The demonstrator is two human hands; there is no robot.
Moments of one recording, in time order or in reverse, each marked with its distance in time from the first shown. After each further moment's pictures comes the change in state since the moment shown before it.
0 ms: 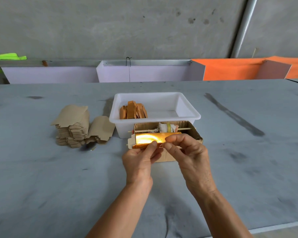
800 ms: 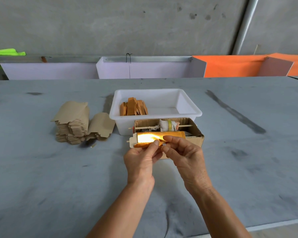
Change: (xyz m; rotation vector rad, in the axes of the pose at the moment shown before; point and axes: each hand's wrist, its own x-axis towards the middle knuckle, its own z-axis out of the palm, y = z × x) left_hand 0.001 -0.006 -0.002 -0.022 0.005 -0.036; right_hand -0.002 0.016 0.002 0.001 0.017 0.159
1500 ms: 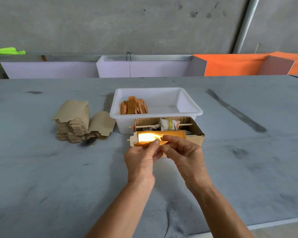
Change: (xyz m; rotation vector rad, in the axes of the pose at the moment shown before) left_hand -0.002 0.000 -0.001 0.030 0.005 -0.010; right_hand 0.001 0.003 -0.001 -0.086 -0.007 0.031
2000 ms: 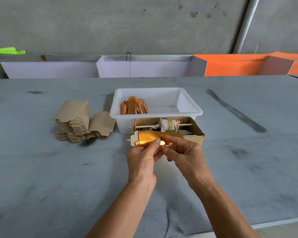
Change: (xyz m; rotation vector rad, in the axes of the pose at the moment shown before) left_hand -0.006 0.006 0.004 -0.047 -0.031 -0.027; right_hand 0.004 -0.004 -0.003 -0.102 -0.034 0.067
